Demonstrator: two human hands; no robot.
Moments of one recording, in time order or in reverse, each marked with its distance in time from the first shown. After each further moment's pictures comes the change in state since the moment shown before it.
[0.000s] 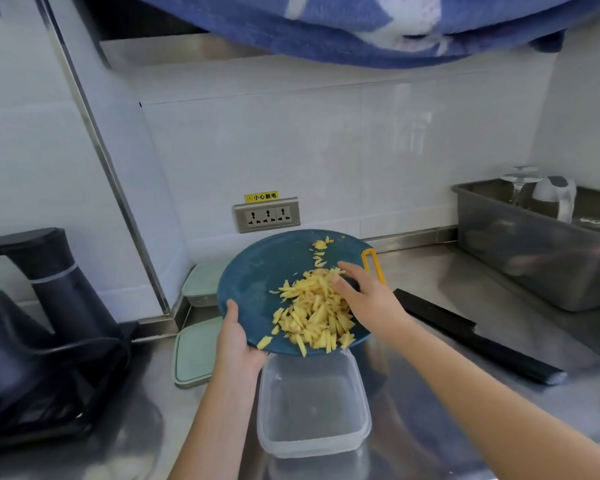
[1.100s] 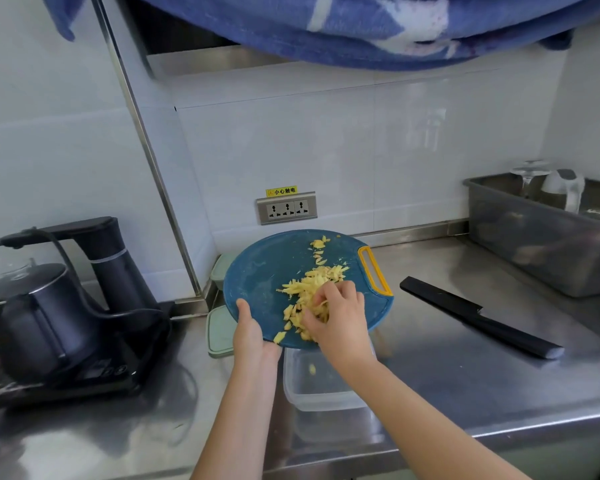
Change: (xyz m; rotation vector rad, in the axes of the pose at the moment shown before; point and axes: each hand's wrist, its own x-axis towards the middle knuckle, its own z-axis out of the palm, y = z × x) left_hand -0.055 0.003 -0.004 -0.052 0.207 0.127; right_hand -0.058 -0.020 0.085 -0.134 0.277 -0.202
